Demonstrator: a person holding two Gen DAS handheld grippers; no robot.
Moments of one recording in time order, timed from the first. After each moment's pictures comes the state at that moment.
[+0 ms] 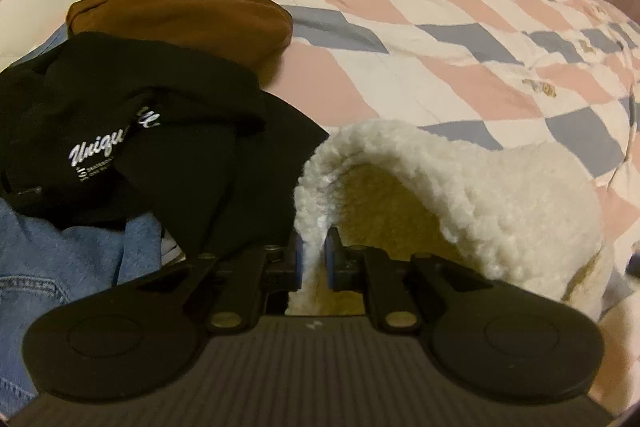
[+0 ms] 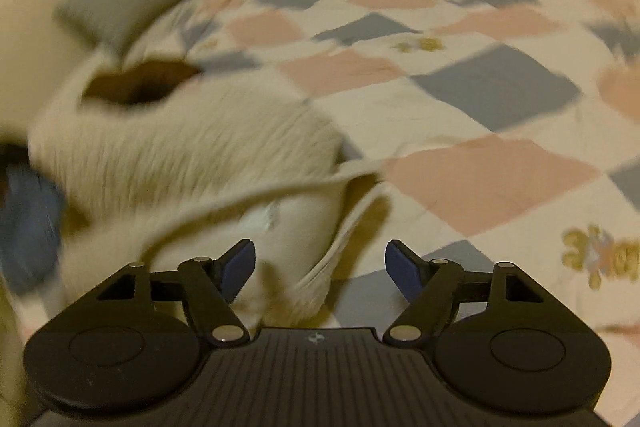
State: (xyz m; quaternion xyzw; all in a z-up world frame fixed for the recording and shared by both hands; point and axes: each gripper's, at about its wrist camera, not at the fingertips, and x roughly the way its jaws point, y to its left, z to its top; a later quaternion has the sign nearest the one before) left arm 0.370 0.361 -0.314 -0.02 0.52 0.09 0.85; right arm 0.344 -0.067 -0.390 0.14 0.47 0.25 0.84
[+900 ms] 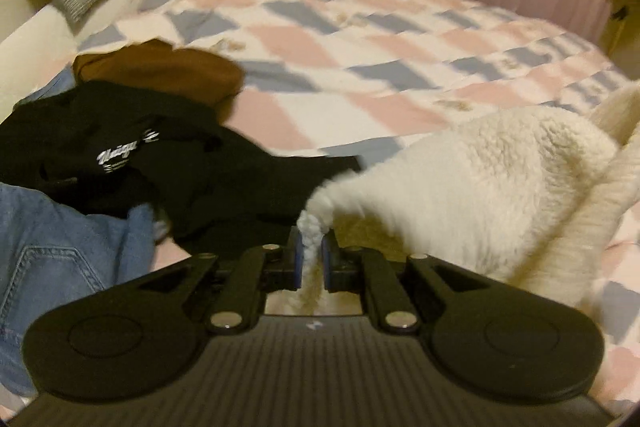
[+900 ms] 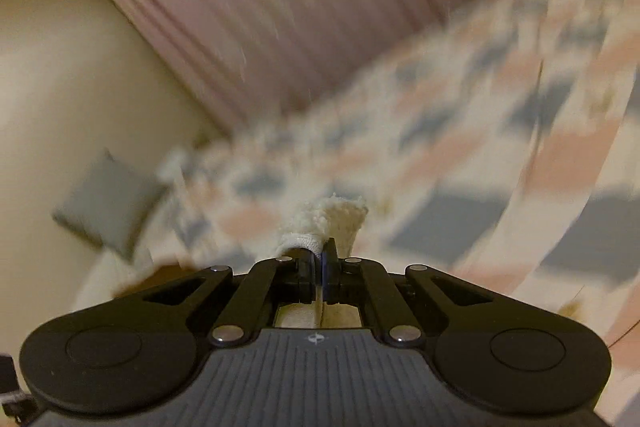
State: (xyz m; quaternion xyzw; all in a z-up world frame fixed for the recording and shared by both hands) left arm 0.254 0.294 -0.220 -0.02 0.44 0.02 0.90; right arm 0.299 -0.163 -0.247 0.29 0.27 0.16 0.91
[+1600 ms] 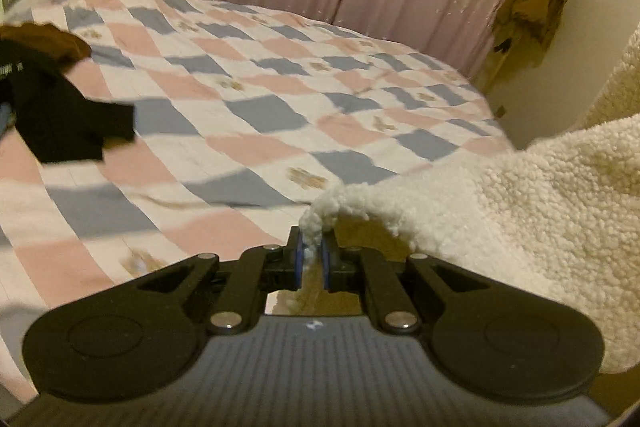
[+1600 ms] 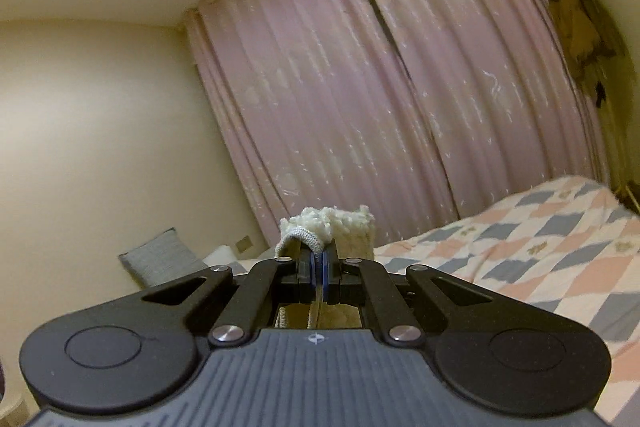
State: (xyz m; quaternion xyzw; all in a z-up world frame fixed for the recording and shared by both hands) left arm 0.036 -0.006 -0.156 -0.13 0.40 -0.09 0.90; right arm 0.022 -0.450 0.006 0.18 0.10 0.21 0.95
